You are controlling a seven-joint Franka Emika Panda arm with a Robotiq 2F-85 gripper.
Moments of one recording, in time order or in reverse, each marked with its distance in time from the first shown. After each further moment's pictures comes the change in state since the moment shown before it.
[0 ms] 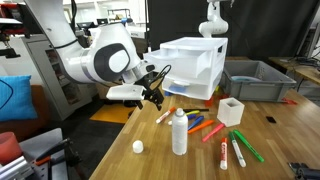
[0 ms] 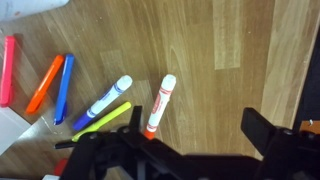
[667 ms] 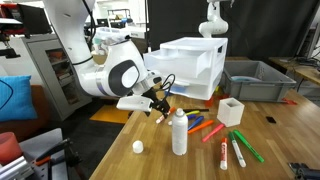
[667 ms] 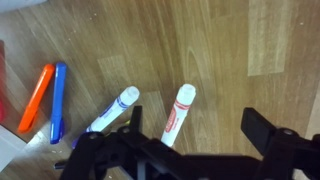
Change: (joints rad) arm 0.042 0.184 -0.055 0.109 0.022 0.091 0.050
